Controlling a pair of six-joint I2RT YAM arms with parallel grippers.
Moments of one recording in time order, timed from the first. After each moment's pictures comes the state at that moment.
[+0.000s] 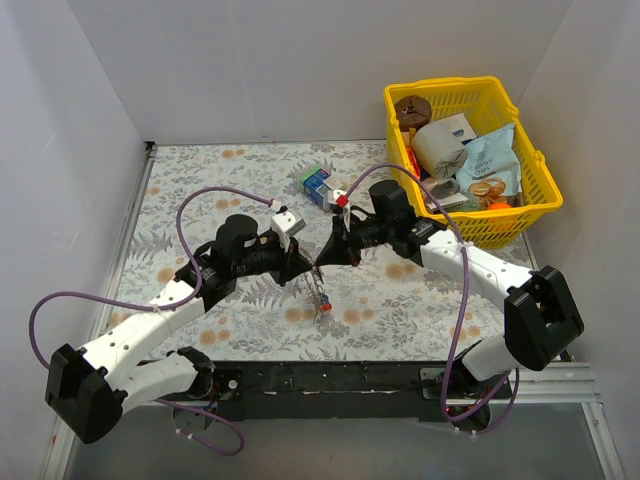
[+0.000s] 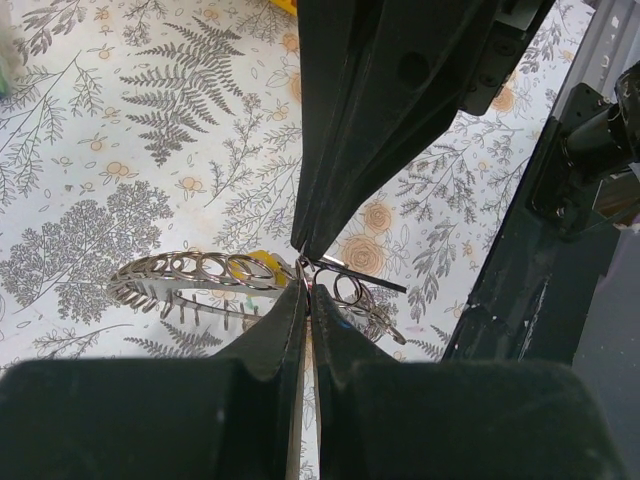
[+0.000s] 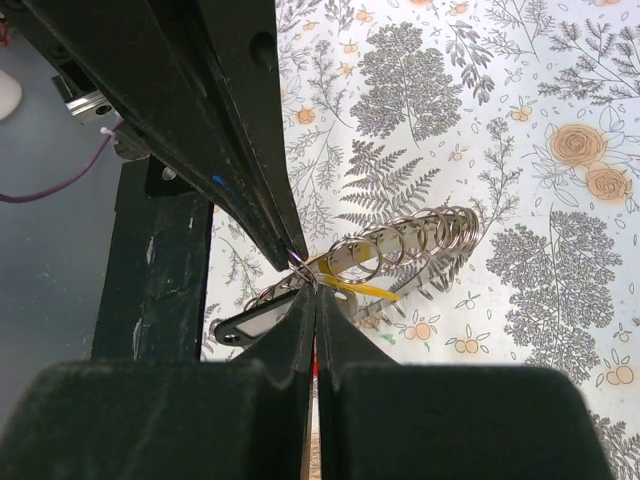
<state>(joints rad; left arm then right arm) -0.65 1.03 0.78 -0.19 0.45 -0.06 0.67 1.46 1.02 -0.09 -0.94 -0.14</state>
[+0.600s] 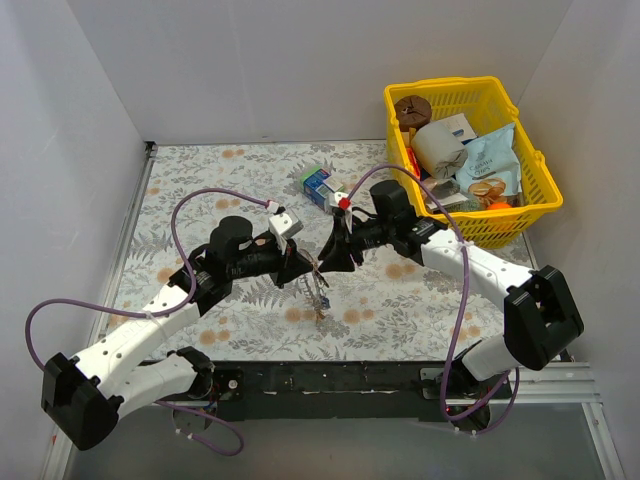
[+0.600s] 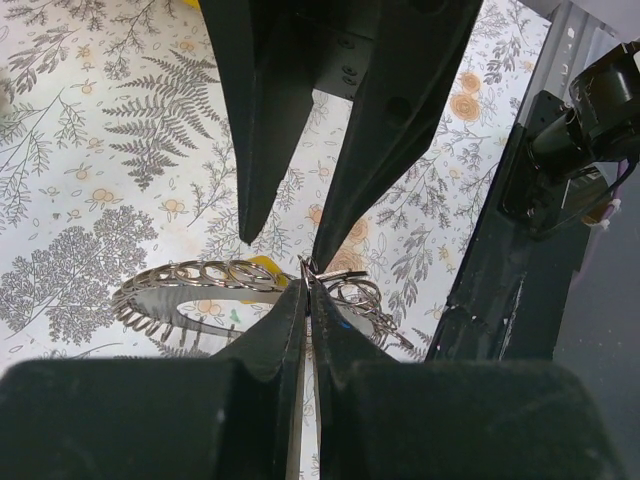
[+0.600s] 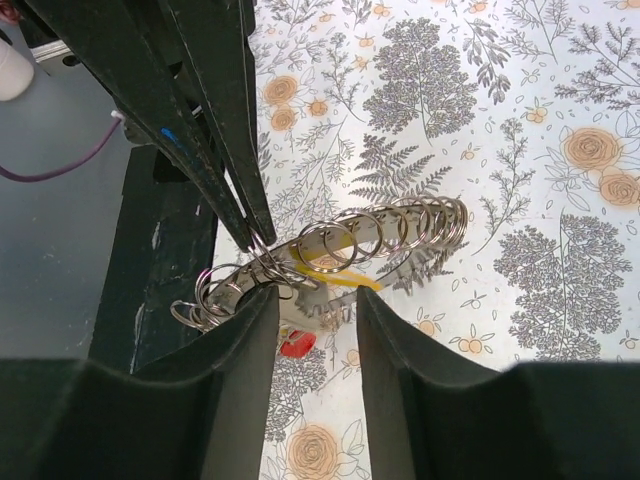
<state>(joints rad) -0.66 0.98 0.78 -0.19 0.50 -0.06 0.66 1.47 1.02 -0.12 -1.00 -0.20</state>
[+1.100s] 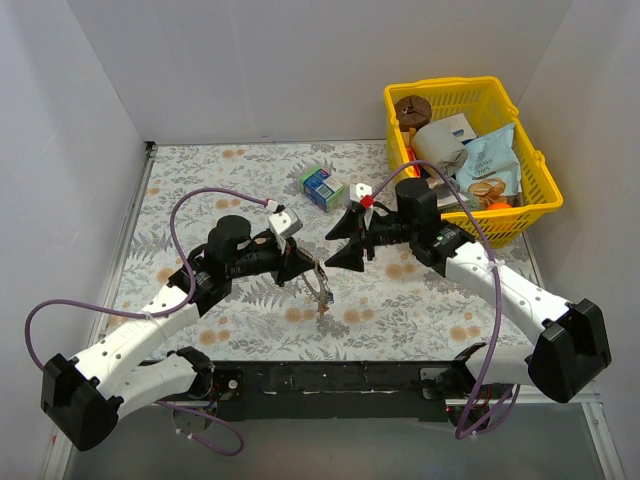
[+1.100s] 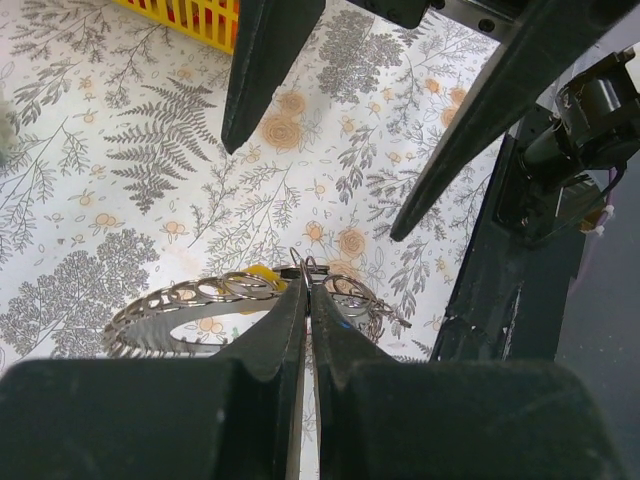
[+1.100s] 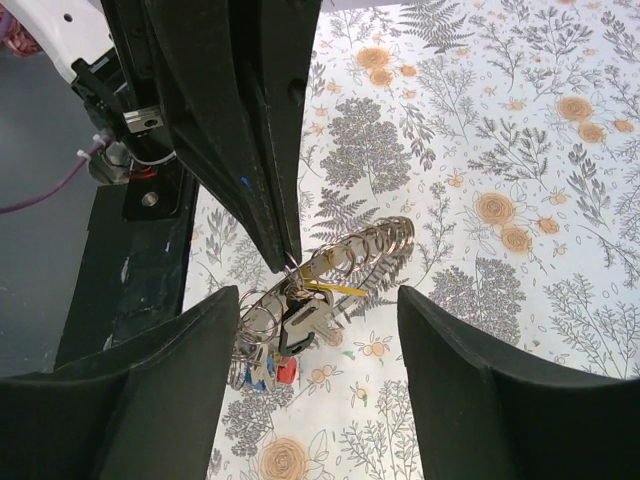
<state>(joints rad) -0.66 0.98 0.78 -0.15 0.52 -0.05 0.64 1.27 0.99 -0.06 -0.93 -0.19</state>
